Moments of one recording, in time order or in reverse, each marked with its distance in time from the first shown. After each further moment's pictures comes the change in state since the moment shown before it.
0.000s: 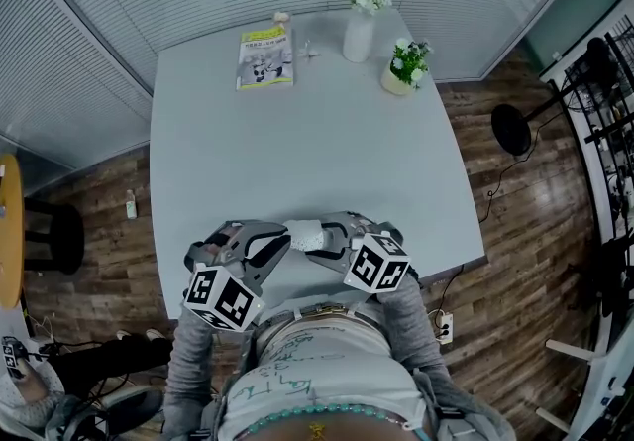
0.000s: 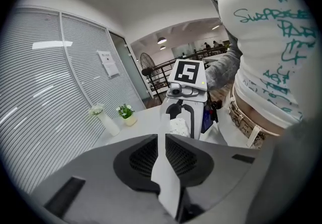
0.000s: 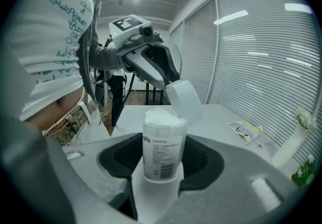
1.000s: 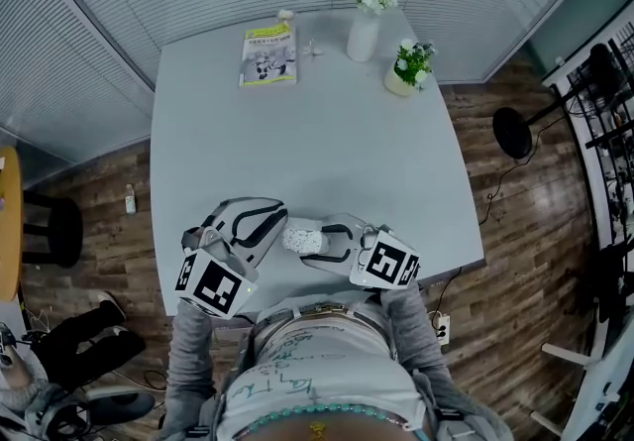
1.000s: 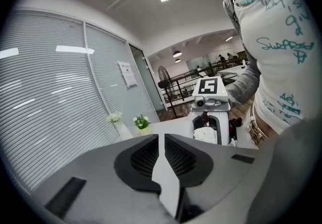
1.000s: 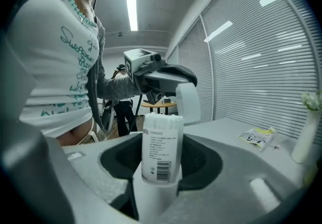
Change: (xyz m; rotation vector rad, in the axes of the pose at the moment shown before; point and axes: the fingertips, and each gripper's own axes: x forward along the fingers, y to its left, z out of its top) left arm -0.018 0.056 0.029 -0.130 -0.160 0.153; right arm -0.020 0.005 0.044 0.098 -0.314 0.082
